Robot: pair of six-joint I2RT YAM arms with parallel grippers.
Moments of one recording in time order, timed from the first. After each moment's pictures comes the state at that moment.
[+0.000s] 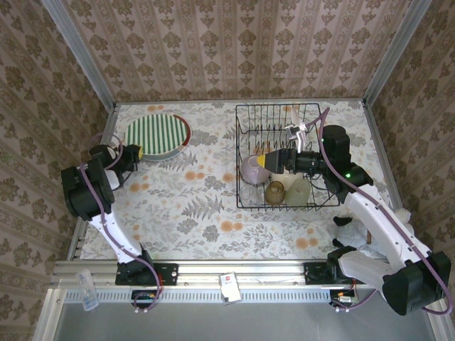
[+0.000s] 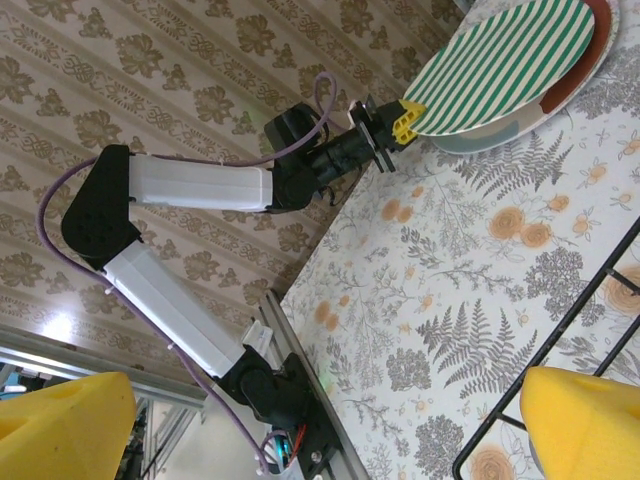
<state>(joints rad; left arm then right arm) 0.34 1.94 0.84 0.63 0.75 -1.19 0.29 1.08 0.94 -0.22 -0.89 0.58</state>
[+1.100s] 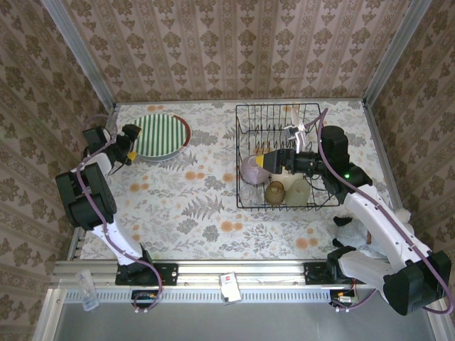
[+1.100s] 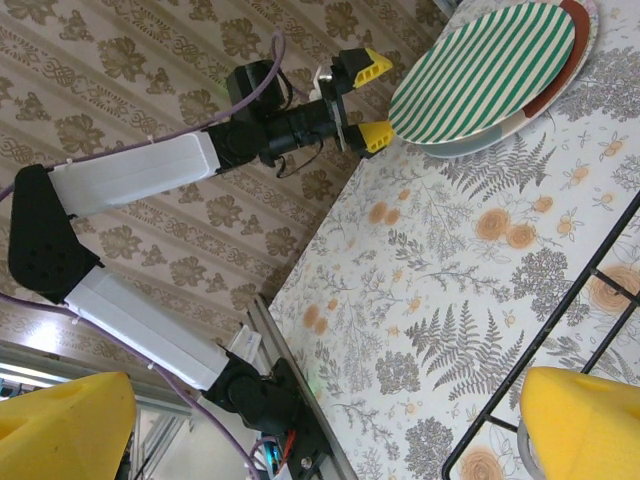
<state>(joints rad) 0.31 1.80 1.10 -0.04 0.62 -0.83 0.31 1.08 0.94 -0.22 -0.84 0.57</state>
